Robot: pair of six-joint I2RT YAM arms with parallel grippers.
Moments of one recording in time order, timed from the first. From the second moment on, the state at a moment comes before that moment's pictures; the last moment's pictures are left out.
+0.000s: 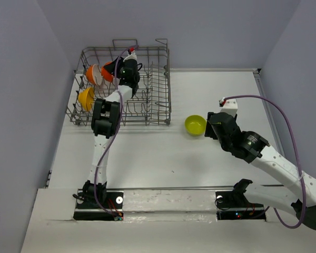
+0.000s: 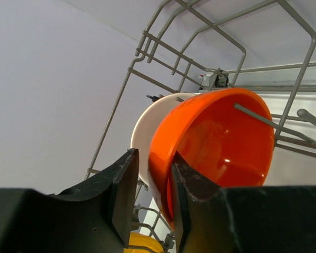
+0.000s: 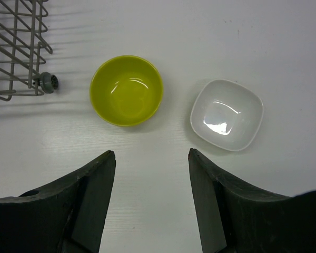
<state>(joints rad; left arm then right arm) -0.26 2.50 2.02 0.47 -1.03 0.92 0.78 0.96 0.98 -0.71 0.70 0.53</state>
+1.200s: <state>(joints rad) -0.29 2.43 1.97 0.43 -1.03 0.88 0.78 0.96 0.98 -0.71 0.68 0.55</state>
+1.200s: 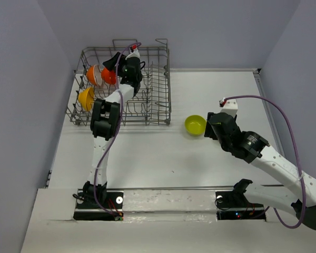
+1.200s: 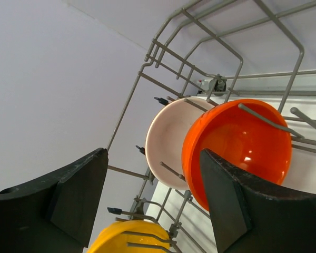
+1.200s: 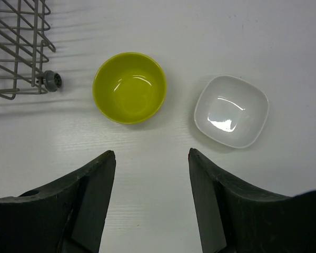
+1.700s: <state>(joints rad) -0.43 2.34 2.04 0.09 -1.00 0.59 0.78 0.97 1.00 -0.76 0.73 0.61</state>
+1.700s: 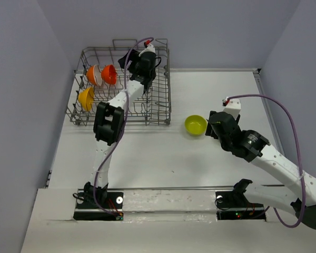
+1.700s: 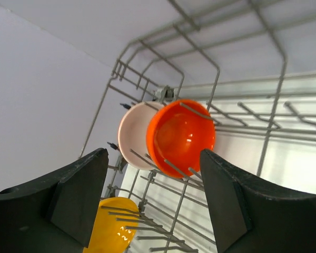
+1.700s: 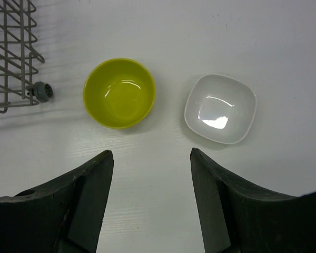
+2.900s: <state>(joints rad) -0.67 1.15 1.45 -0.38 -0.44 -0.11 0.51 1.58 1.13 -0.57 0.49 0.64</state>
